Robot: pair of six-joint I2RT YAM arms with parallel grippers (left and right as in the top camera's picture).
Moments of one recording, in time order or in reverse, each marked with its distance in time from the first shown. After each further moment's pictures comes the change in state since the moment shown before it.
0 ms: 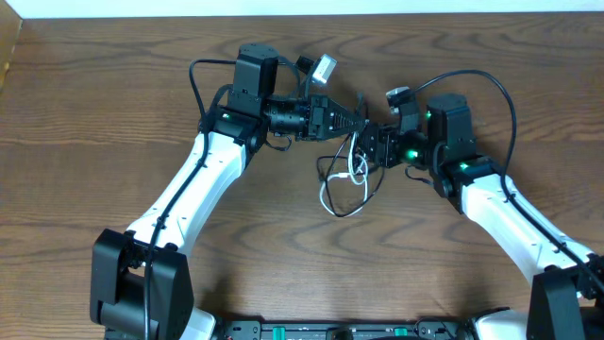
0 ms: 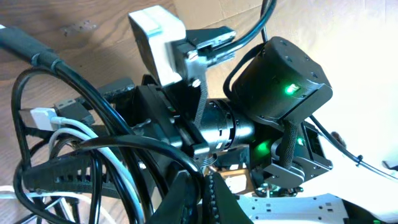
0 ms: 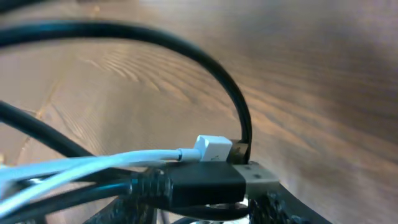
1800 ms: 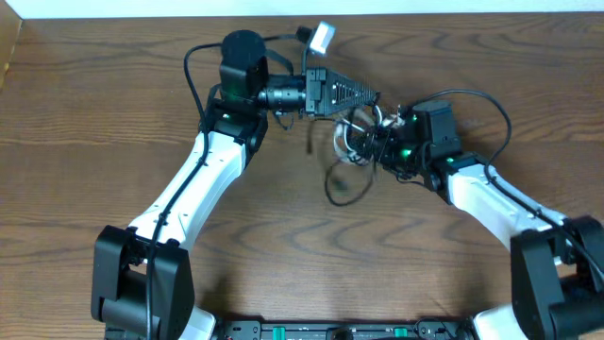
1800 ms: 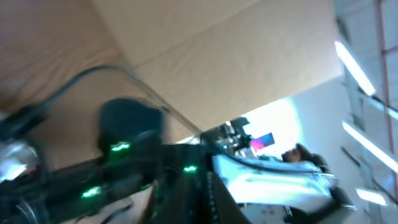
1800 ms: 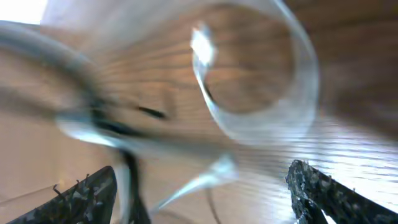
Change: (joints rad) left arm 0.007 0.011 -0.012 0.670 0.090 -0.515; right arm 0.008 0.159 0.008 -0.097 0.136 0.450
